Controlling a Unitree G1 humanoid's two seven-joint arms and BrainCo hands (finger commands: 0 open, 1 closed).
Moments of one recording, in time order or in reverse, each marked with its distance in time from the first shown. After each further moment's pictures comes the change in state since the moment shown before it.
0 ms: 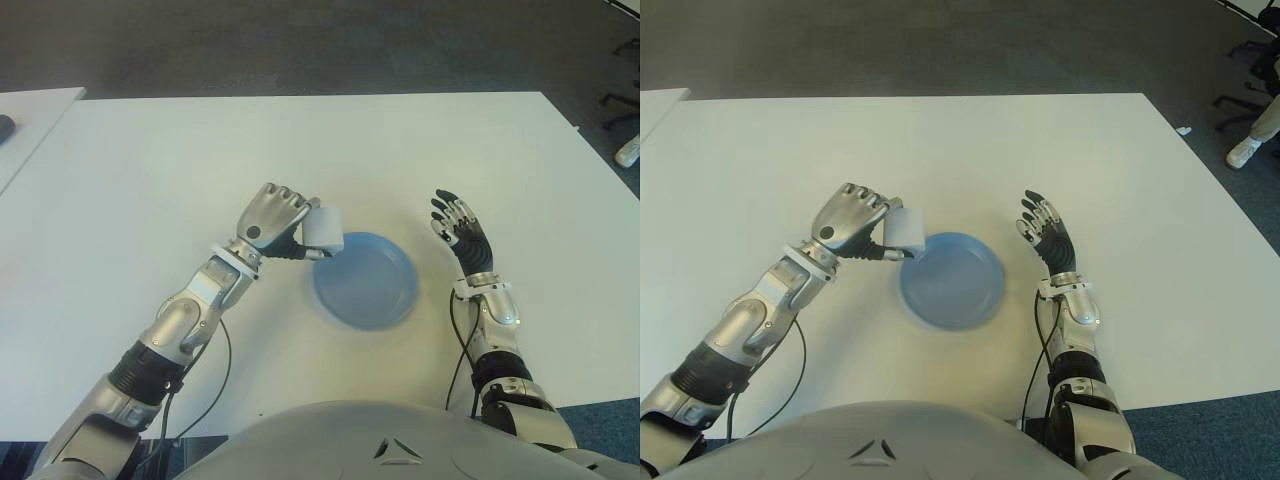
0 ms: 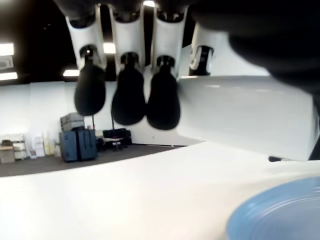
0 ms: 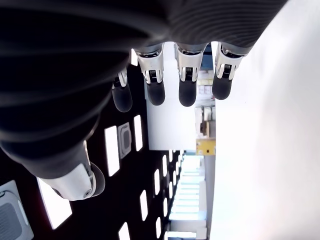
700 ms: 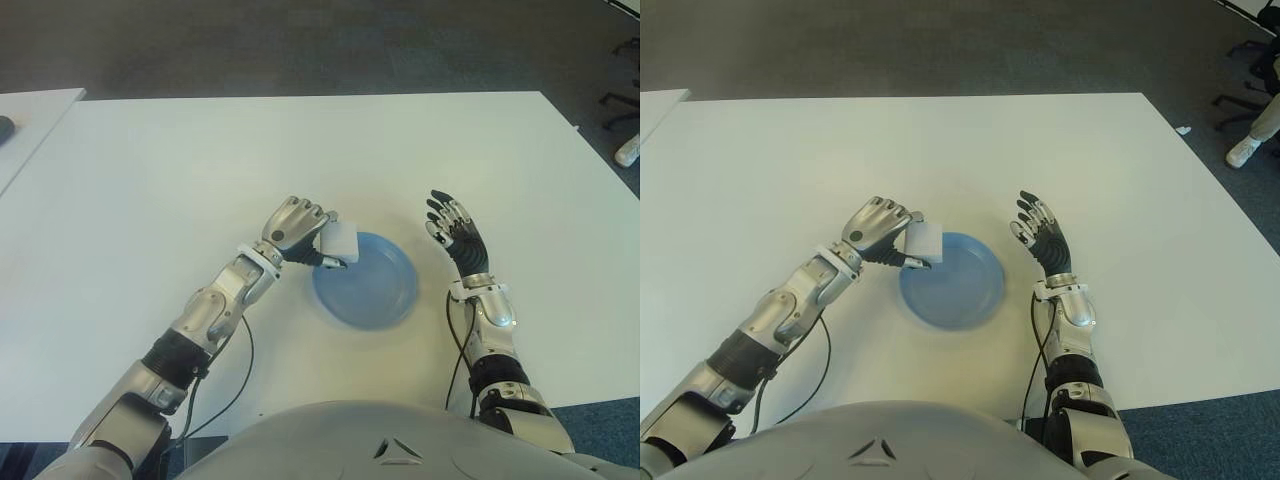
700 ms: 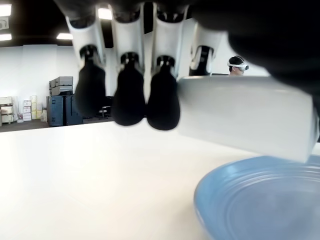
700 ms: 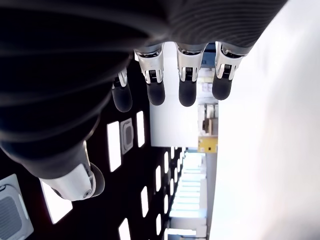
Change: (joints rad) left arm -0.081 -0.105 -0.066 0.208 -0.016 -0.051 -0.010; right arm 0.022 0.012 0.023 -0.038 -0.023 -0.005 -0.035
